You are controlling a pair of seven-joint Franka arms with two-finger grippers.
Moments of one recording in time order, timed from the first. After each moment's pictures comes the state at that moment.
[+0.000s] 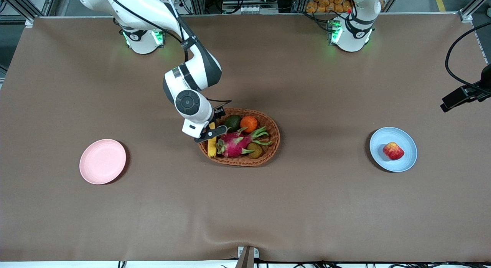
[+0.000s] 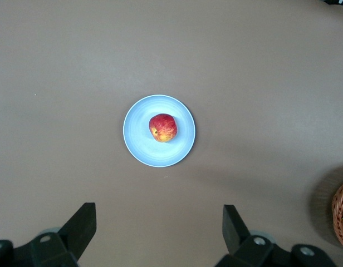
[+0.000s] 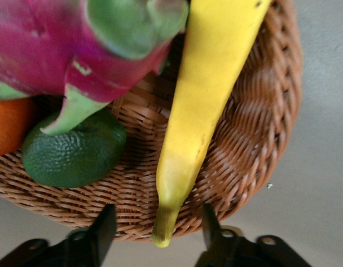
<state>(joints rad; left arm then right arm) 0.41 0.10 -0.45 -1.43 0.12 1.55 -0.30 0.70 0.52 -0.09 -1.79 0.23 2.09 0.12</state>
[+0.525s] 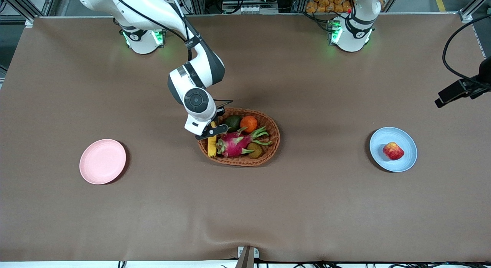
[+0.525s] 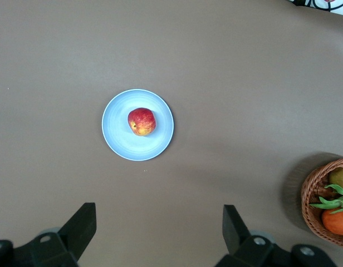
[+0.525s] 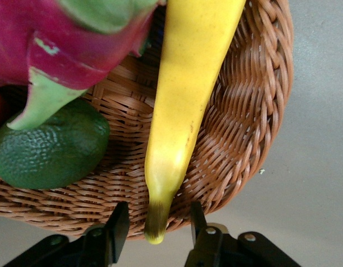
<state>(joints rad) 0.18 0.05 -0.21 -1.44 0.01 1.54 -0.29 0.72 0.52 -0.10 -1.79 0.17 2.07 0.22</state>
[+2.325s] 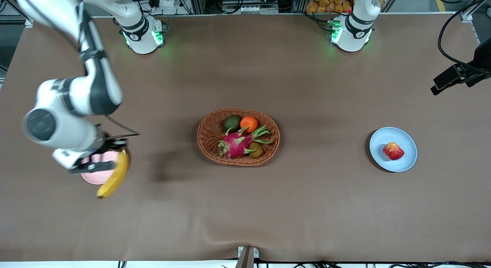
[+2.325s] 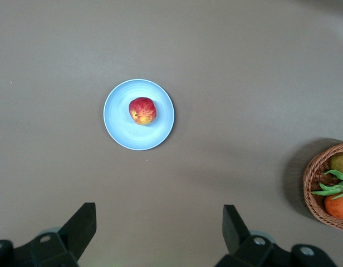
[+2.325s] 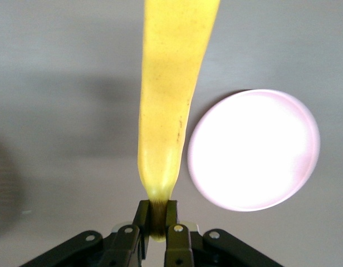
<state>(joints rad) -0.16 -0.01 0.12 -1.50 0.01 1.52 -0.27 0.20 0.43 -0.18 -1.63 0.02 1.94 -0.10</state>
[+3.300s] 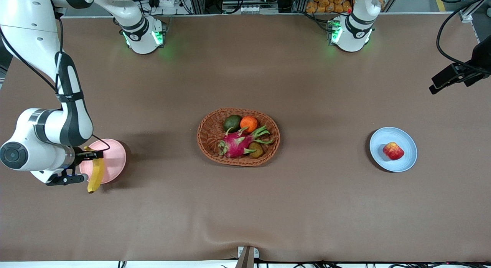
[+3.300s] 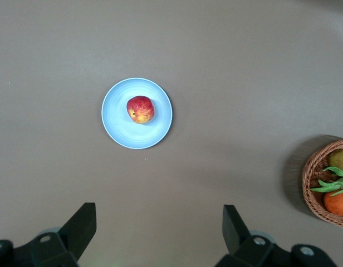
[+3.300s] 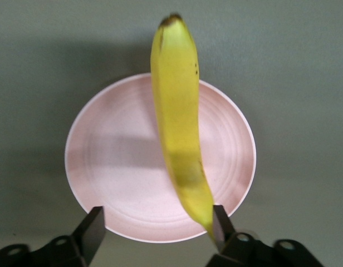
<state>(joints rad) -0.11 -0.01 0.06 -1.50 0.01 1.52 -0.27 0.03 0.61 -0.15 -1.58 -0.01 1.99 -0.23</state>
